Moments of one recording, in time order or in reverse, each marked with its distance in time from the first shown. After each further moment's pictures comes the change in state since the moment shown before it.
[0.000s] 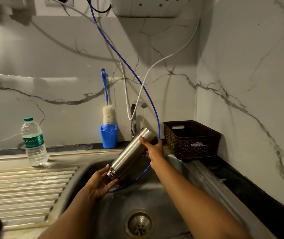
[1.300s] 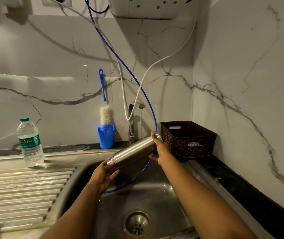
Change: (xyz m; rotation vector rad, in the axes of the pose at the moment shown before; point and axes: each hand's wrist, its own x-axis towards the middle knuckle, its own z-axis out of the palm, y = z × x) left_hand -0.003 -0.005 0.028 -0.022 0.041 0.280; right_hand -0.002 -0.028 -0.024 -0.042 0.119 0.190
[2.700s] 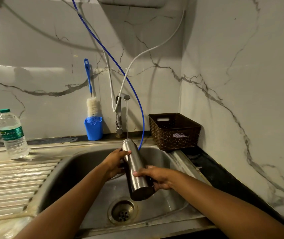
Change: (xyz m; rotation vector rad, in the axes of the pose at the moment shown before) left_hand -0.025 -0.033 0.073 0.590 -0.262 -0.076; right_hand -0.074 0.028 -0.082 -0.652 -0.602 0.292
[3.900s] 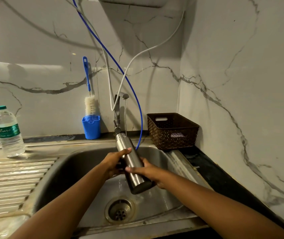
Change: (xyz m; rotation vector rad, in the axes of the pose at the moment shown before) left_hand -0.003 0.000 0.008 -0.043 0.093 -0.054; right_hand 0.004 -0.003 0.012 -0.109 0.172 -0.123
